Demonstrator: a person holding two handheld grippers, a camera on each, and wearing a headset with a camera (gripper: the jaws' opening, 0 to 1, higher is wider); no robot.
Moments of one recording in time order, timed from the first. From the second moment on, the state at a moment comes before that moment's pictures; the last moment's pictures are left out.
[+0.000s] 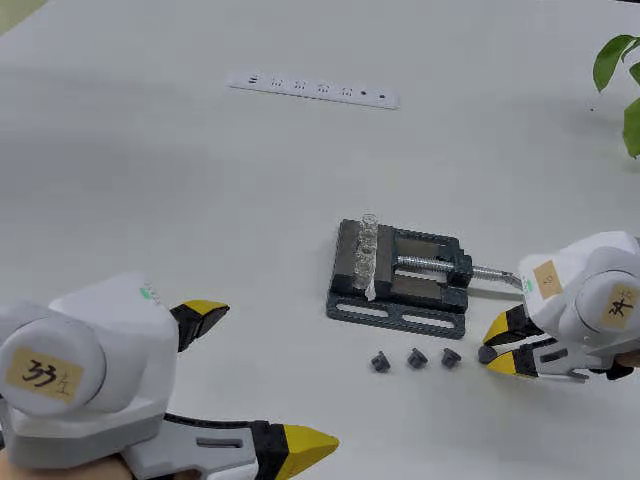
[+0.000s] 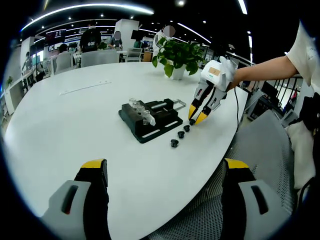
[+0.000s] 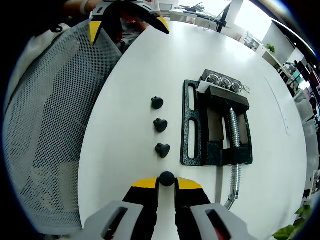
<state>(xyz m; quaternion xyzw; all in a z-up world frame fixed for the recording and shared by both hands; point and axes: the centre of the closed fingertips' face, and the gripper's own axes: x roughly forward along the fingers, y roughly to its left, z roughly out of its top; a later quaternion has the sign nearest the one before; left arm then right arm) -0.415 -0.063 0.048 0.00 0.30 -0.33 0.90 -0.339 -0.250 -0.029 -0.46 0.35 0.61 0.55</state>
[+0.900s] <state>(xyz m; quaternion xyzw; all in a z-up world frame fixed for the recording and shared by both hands) -0.410 -0.061 0.051 0.00 0.29 -0.32 0.90 -0.296 -0.224 0.043 -0.44 0.34 0.63 0.54</state>
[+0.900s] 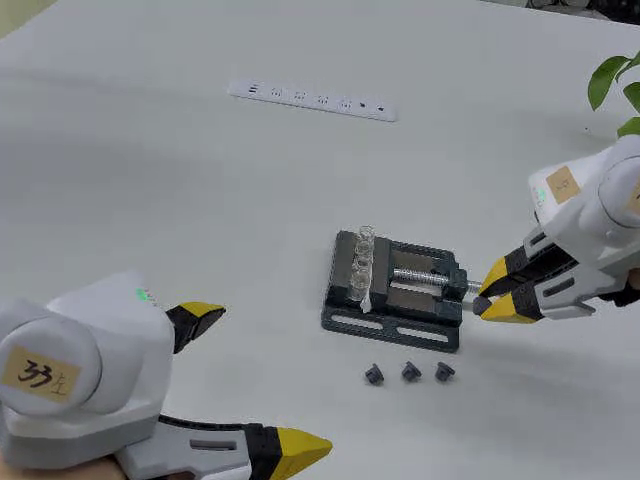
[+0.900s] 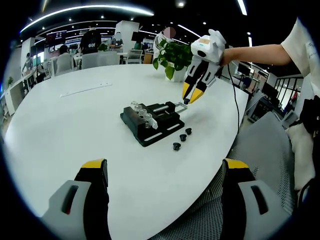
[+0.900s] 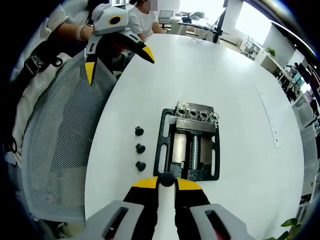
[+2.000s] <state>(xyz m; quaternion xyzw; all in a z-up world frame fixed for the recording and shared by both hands) -0.394 -0.055 0.051 -0.02 0.28 -0.32 0.91 -0.240 -0.132 0.065 -0.48 0.28 0.67 0.49</state>
